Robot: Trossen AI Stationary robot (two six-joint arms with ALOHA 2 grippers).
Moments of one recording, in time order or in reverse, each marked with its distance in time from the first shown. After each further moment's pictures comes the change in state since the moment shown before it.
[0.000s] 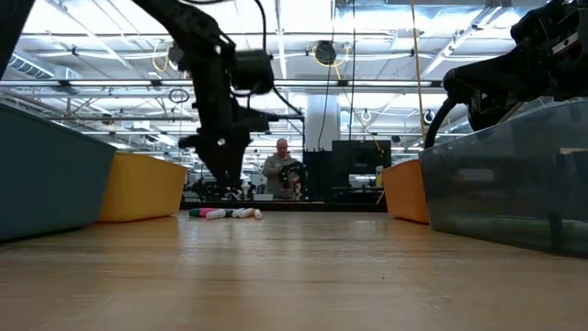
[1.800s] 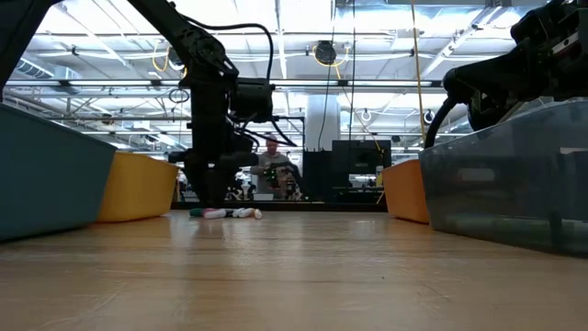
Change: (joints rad) left arm 0.013 0.095 -0.034 -0.040 -0.082 -0.006; right arm 0.000 0.000 0.000 0.000 0.000 0.000
